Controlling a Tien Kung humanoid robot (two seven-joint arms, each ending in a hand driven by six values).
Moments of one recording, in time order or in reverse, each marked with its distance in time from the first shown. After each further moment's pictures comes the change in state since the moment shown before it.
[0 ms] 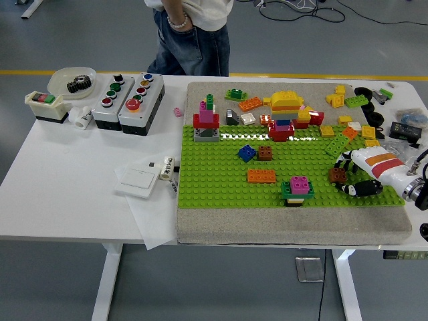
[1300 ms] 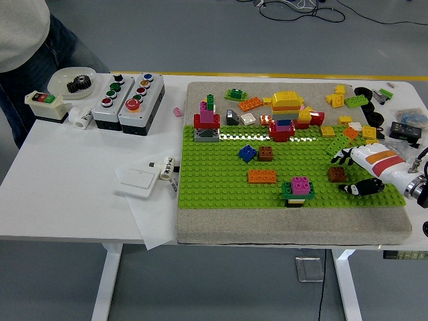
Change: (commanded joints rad) left arm -0.004 -0.004 0.002 0.004 -0.009 0.003 -0.003; right arm 0.004 -0.012 0.009 0.024 -0.039 0.020 0.010
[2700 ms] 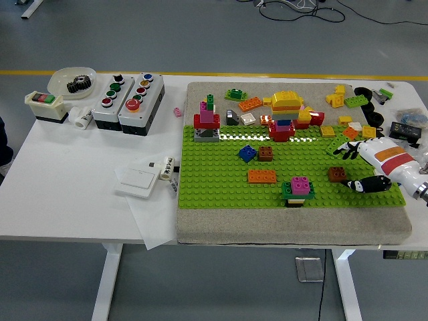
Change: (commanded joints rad) left arm 0.011 -0.003 0.005 0.003 -0.020 0.008 -0.009; right arm -0.076 -0.041 0.099 0.098 0.059 -0.040 0.020
